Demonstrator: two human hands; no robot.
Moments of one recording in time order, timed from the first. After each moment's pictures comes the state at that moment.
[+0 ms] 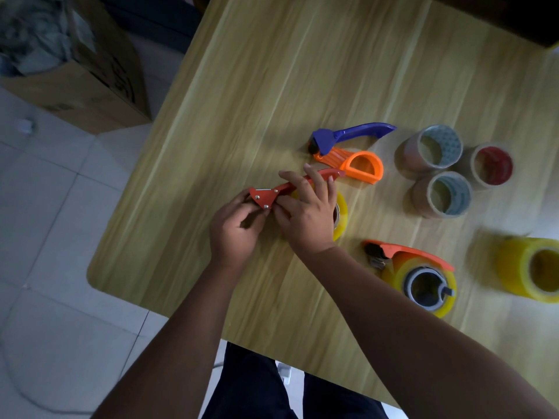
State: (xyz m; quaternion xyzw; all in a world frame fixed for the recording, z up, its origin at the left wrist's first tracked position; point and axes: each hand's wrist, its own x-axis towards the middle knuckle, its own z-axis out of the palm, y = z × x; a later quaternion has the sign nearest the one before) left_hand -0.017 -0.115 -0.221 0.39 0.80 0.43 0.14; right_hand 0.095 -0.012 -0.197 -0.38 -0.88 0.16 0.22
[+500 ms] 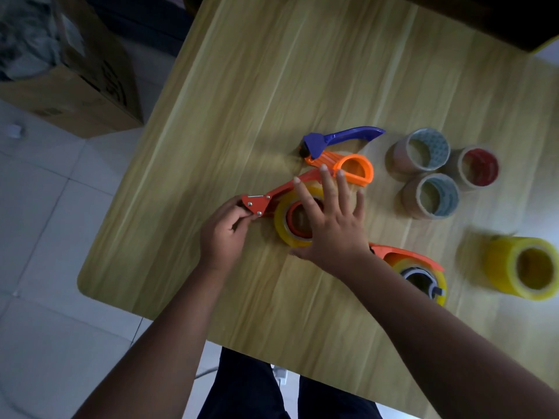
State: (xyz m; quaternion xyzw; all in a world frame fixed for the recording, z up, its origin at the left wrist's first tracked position) left_hand -0.023 -0.113 -0.209 0.45 0.77 0.43 0.13; right_hand 0.149 0.003 -0.146 -0.37 -0.91 0.13 -0.13
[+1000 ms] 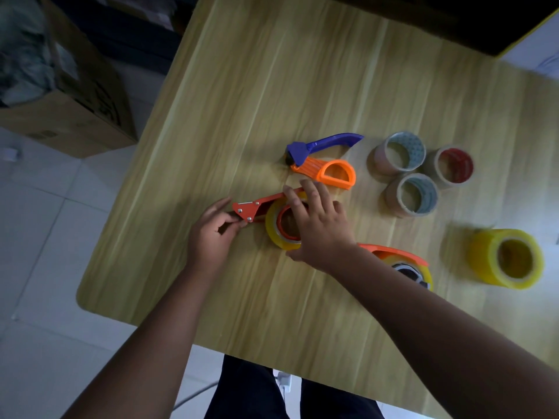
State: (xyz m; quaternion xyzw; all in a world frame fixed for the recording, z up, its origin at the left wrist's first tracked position) left_hand -0.038 -0.117 -0.213 0.42 0.81 0.38 0.19; right_hand 0.146 0.014 -0.139 -0.35 -0.91 0.11 -0.19
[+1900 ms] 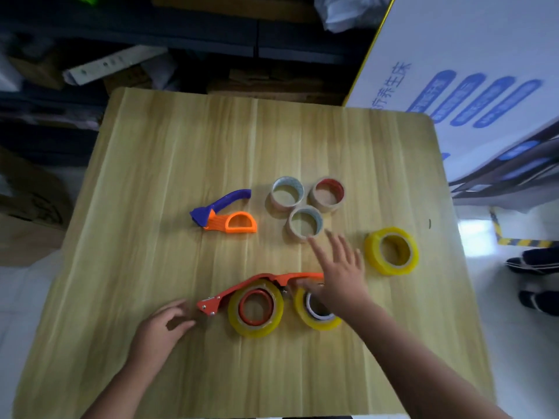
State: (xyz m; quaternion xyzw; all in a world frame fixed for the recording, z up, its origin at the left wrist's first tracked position) left_hand 0.006 -0.144 -0.181 0.44 0.80 0.21 0.35; right_hand 0.344 0.031 -0.099 -0.58 -0.79 0.19 -0.08
